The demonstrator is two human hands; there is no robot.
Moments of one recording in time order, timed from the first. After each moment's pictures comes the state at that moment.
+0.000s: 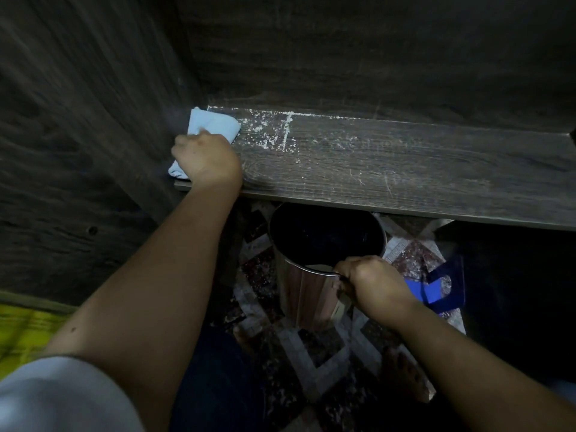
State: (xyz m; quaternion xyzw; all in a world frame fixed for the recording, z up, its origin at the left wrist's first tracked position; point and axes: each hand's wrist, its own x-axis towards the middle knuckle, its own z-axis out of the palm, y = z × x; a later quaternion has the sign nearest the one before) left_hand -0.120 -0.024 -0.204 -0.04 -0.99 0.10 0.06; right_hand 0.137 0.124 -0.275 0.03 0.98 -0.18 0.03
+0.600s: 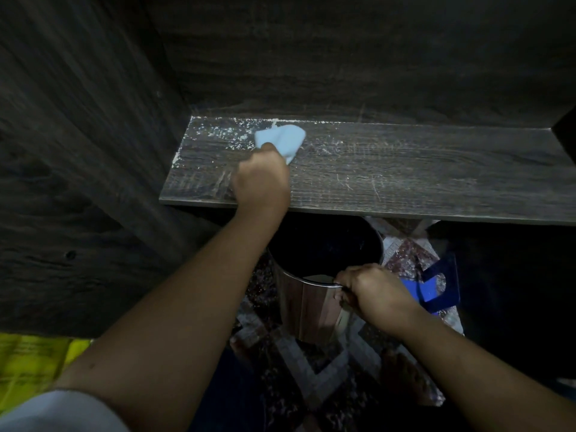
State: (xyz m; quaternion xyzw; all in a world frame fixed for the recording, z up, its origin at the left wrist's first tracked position) left_hand -0.052 0.033 -0.197 -0.17 -0.98 -0.06 0.13; right_hand 0.146 0.137 -0.282 0.04 0.98 -0.19 0.05
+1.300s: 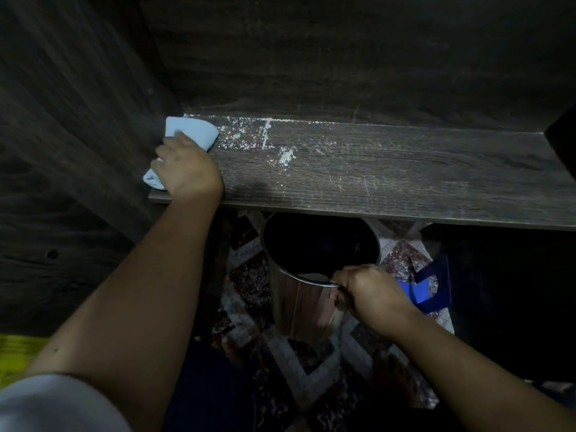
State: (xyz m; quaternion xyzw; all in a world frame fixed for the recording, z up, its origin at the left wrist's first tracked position) left_hand -0.130 -0.017 -0.223 -0.02 -1.00 -0.03 0.08; right_hand 0.150 0.142 -0.272 0.05 0.98 -0.21 0.06
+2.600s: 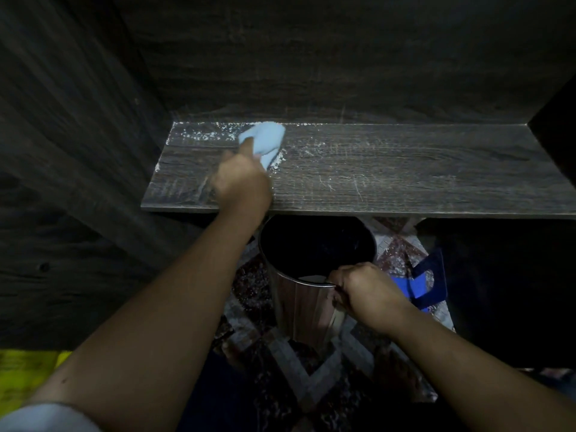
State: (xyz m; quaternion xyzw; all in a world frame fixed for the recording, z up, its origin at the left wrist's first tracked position) left_hand -0.057 0.039 -0.201 -0.12 -0.97 -0.22 0.07; right_hand 0.152 0.144 -0.282 0.06 0.97 -0.21 0.06
